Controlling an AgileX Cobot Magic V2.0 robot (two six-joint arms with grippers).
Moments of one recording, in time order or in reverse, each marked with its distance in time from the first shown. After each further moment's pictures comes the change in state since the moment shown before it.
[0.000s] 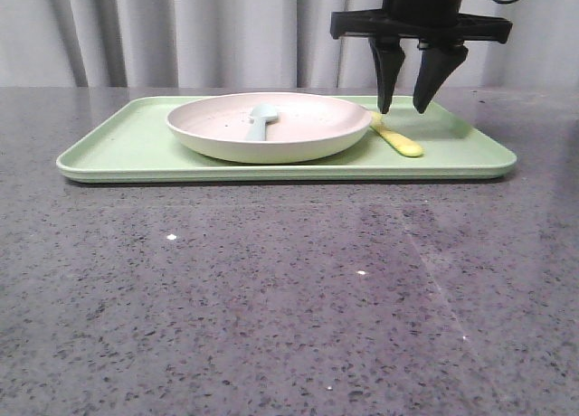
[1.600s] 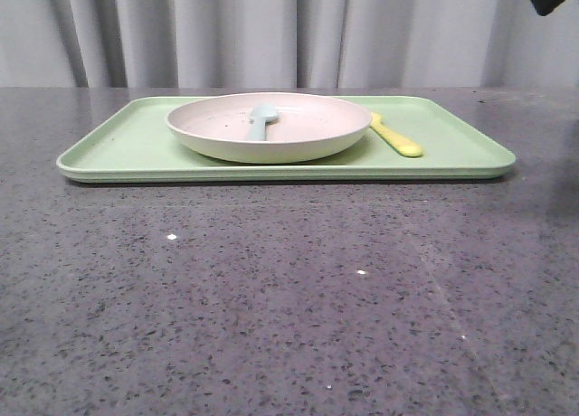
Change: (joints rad) left arm 0.000 0.000 0.000 0.000 -0.002 0.000; right arm 0.000 -0.941 0.952 0.000 -0.438 -0.002
